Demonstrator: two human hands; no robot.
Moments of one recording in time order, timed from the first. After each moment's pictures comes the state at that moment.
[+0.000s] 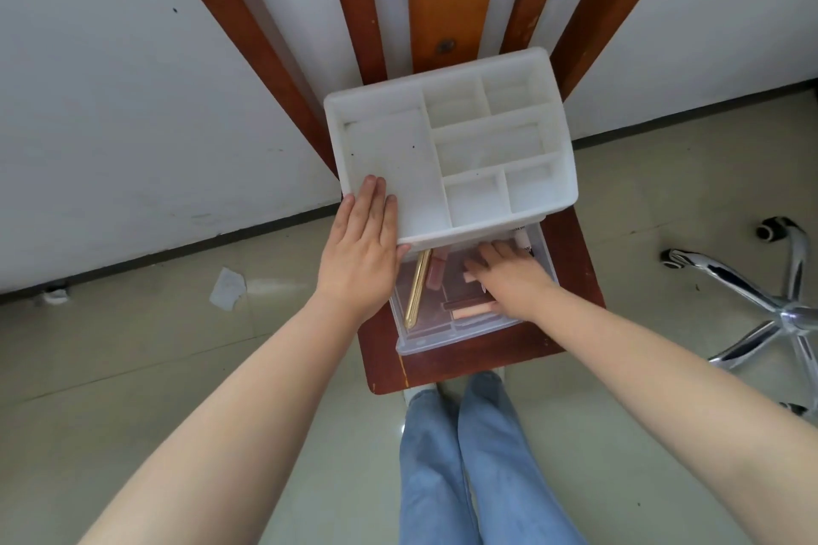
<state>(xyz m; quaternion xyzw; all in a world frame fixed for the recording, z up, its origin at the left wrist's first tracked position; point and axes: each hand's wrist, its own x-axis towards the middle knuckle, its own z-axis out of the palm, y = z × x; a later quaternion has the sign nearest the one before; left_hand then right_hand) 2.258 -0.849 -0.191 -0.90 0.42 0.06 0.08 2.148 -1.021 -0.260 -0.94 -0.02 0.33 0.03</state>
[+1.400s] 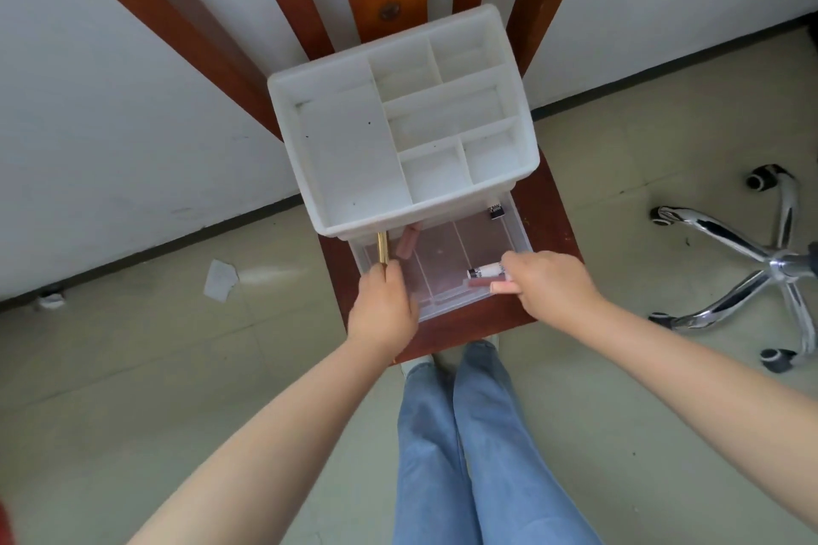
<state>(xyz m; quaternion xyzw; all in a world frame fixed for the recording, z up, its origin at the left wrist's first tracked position) 2.180 -0.861 -0.217 -0.90 0.23 0.37 -0.05 2.087 -1.040 -0.216 -0.97 0.08 0.21 0.10</state>
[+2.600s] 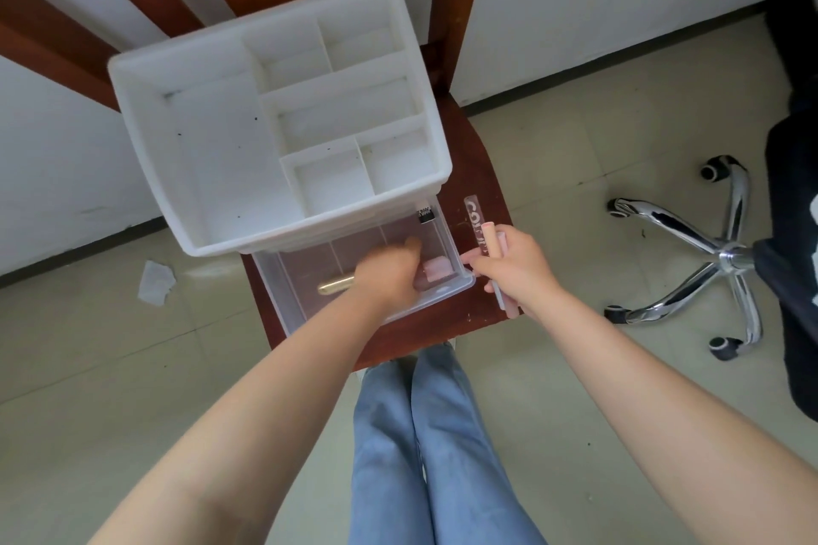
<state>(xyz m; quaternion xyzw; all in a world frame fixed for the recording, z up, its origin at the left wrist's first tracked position) 2.175 -0.967 -0.281 -0.84 0.37 0.40 0.00 2.078 -1.092 -0.252 -0.65 0.48 0.16 0.56</state>
